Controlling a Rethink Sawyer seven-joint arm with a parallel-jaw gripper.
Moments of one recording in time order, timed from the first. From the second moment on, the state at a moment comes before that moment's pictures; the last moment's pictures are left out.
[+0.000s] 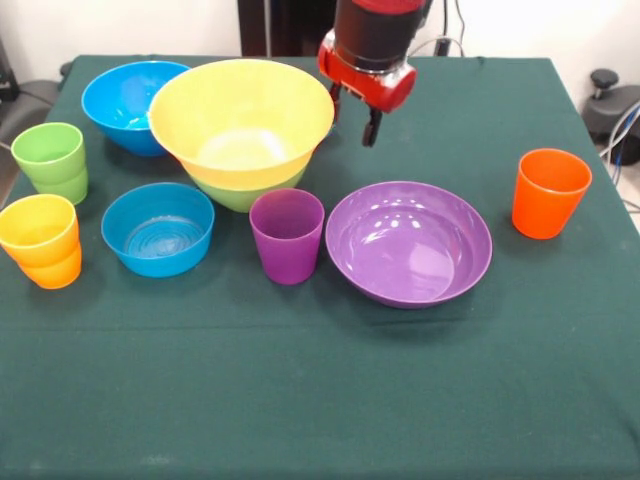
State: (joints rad) arm -0.08 -0.48 -0.16 1.68 0.04 0.50 2.25
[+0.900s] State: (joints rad) arm -0.02 -0.39 -0.22 1.58 0.11 0.50 2.25
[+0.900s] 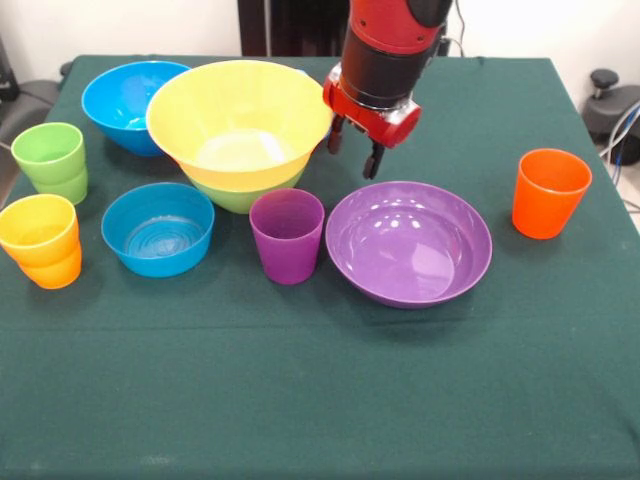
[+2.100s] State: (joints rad) arm 0.05 -0.29 -0.26 1.50 0.19 0.50 2.25
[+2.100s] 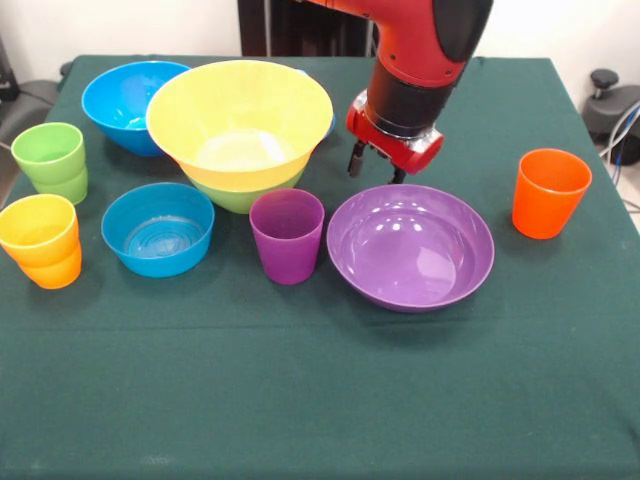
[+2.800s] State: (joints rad) arm 0.05 -0.35 -0.27 1.50 0.19 0.54 2.25
